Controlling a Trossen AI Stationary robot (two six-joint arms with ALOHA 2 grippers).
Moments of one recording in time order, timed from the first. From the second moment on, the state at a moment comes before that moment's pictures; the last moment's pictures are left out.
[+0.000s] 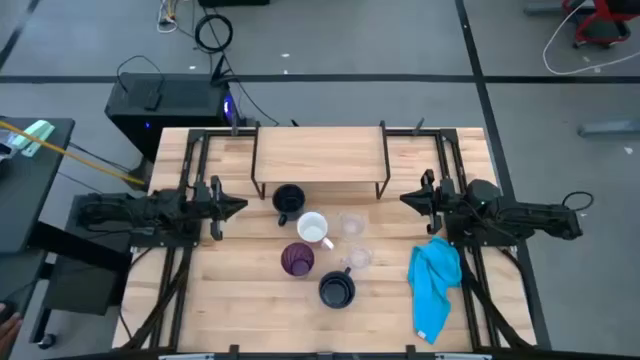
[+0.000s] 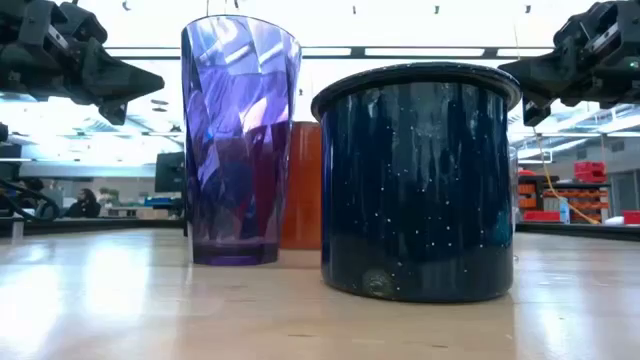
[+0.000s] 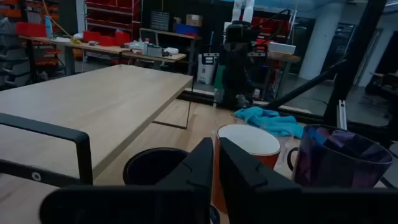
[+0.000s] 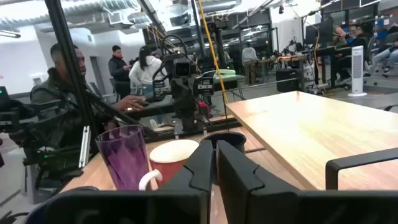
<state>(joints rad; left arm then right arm) -0.10 0.01 0.06 -0.03 -0.29 -0.15 -0.13 0.02 0.01 0.12 -0.06 0.16</state>
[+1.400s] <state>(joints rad) -0.10 0.01 0.06 -0.03 -0.29 -0.15 -0.14 0.02 0.01 0.12 -0.06 0.16</state>
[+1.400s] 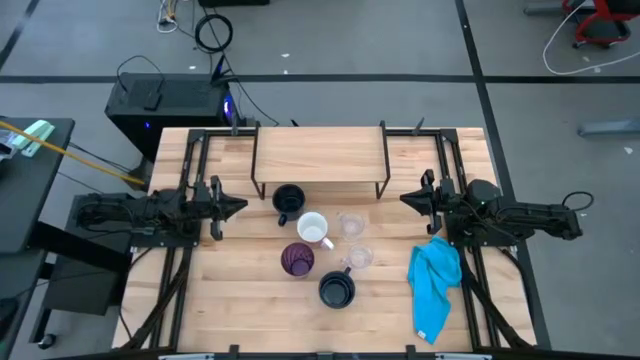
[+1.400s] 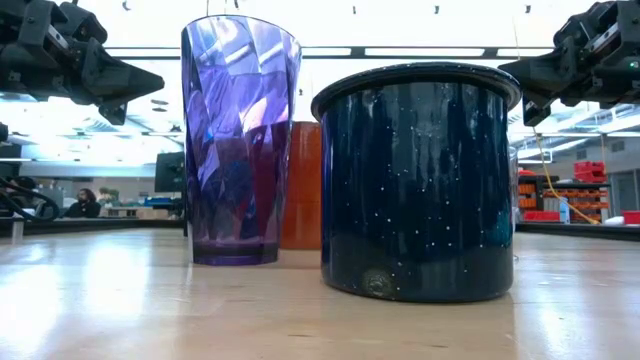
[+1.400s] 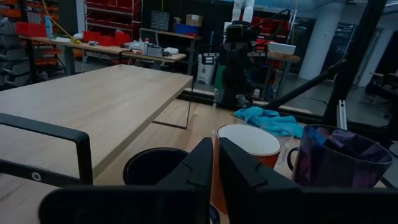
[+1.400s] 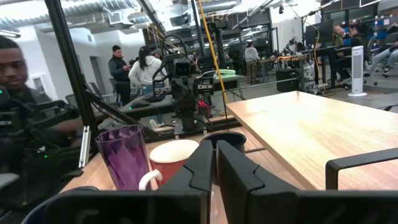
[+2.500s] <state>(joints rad) -0.10 0.01 0.06 0.03 -0.29 -0.33 -0.14 0.02 0.01 0.12 -0.06 0.16</state>
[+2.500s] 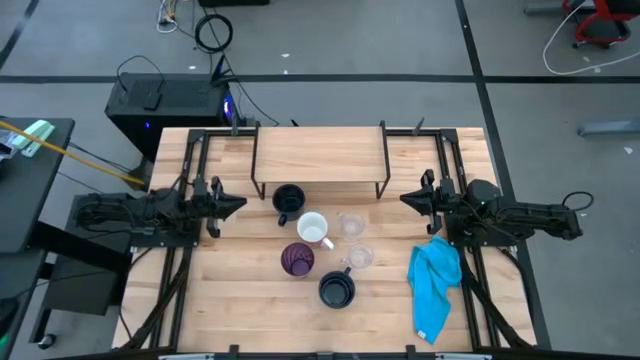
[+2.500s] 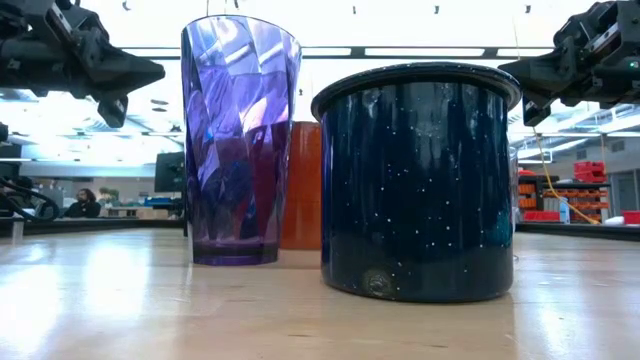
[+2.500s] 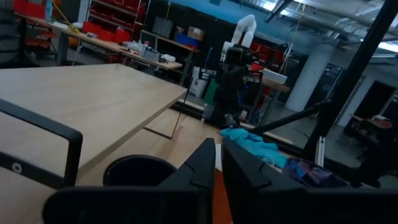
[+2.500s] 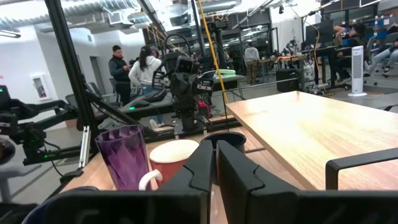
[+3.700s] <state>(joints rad) -0.10 0.32 0.19 0.42 -0.36 -0.16 -0.14 0.02 0.01 0.24 0.07 0.19</state>
